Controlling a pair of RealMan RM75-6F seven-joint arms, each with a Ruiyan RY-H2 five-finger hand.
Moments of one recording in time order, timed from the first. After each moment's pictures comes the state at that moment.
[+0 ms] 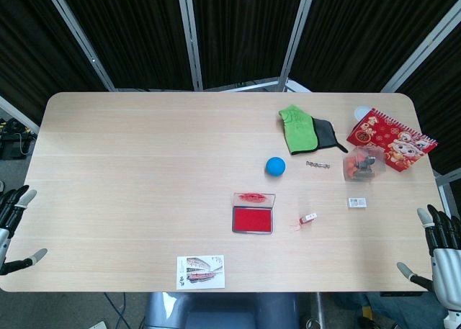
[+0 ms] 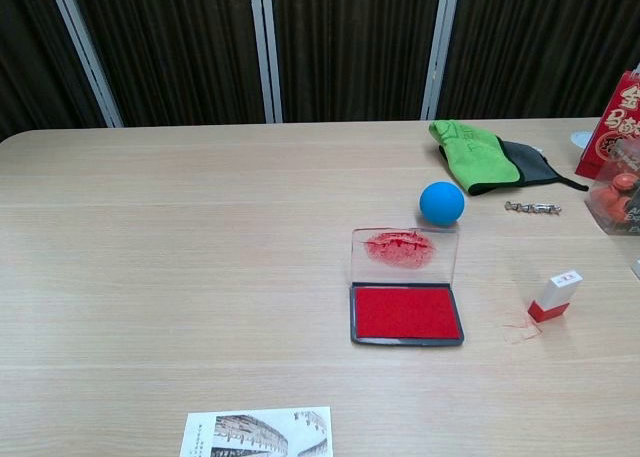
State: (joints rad) left arm -0.02 -0.85 0.04 -1.89 1.67 1.56 0.04; right arm -0.09 -1.03 0.02 -1.81 -1.59 1.64 -0.16
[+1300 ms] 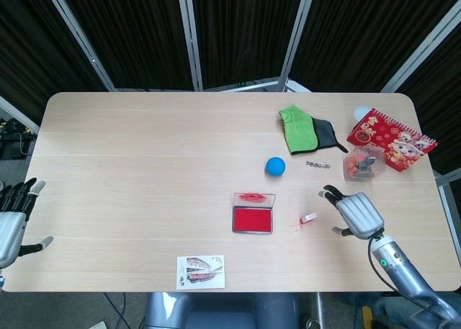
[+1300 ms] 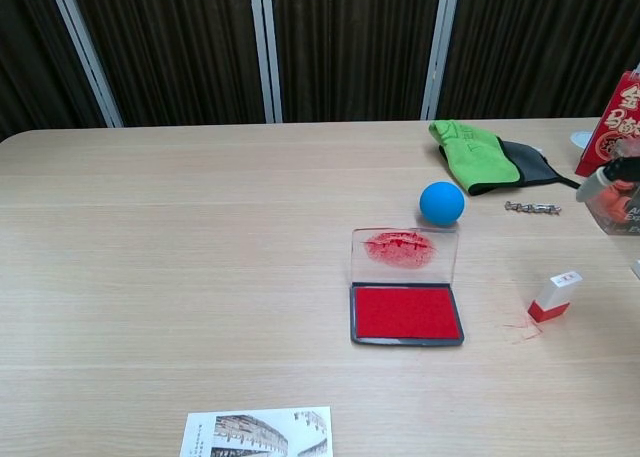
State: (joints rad) left arm -0.10 -0.96 -0.03 -1.89 1.42 1.40 0.26; right arm 0.39 -1.30 0.08 -1.35 -1.66 1.08 -0.01
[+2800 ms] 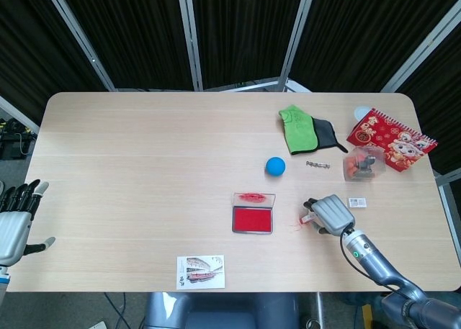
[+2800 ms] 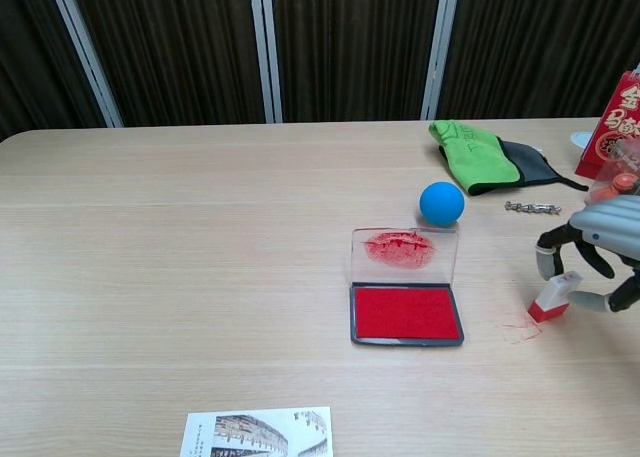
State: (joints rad) left arm -0.12 -0.98 -0.03 -1.89 1.37 1.39 0.32; right arm 0.51 -1.50 0.00 -1.13 -1.61 1.00 0.05
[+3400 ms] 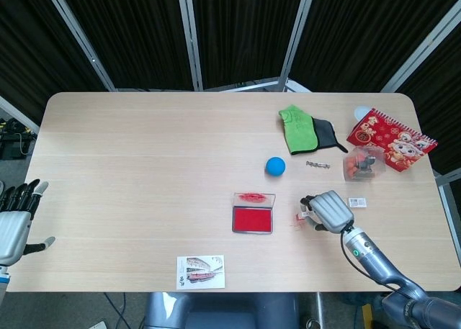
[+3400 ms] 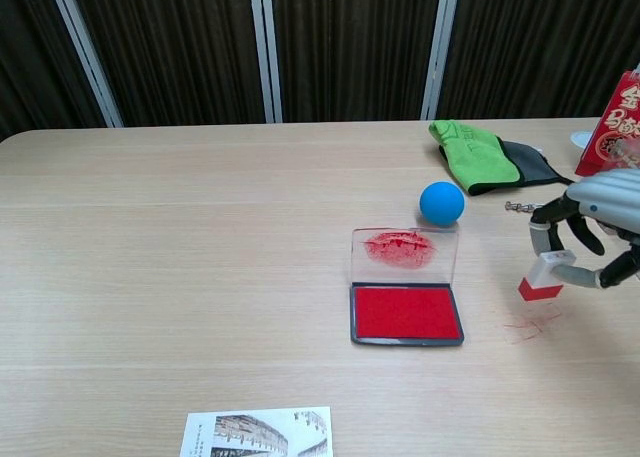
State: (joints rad) left arm -0.13 -0.98 -0.03 -1.89 1.36 1.38 0.32; right arm 0.53 -1.44 0.01 -1.24 -1.62 1.06 0.06
